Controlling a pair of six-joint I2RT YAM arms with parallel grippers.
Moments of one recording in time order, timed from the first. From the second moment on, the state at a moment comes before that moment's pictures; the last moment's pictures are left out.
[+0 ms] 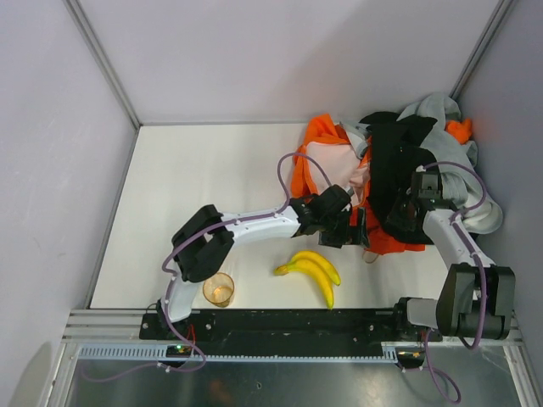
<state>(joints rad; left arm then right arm) -1.05 2.03 1.52 -0.29 0.22 -0.89 -0.06 1.27 0.82 -0.53 -0.08 0.41</state>
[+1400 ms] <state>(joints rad) -1.04 2.36 1.79 -0.14 0.24 -1.23 -0.36 0.97 0.82 -0.56 -0.30 0.44</state>
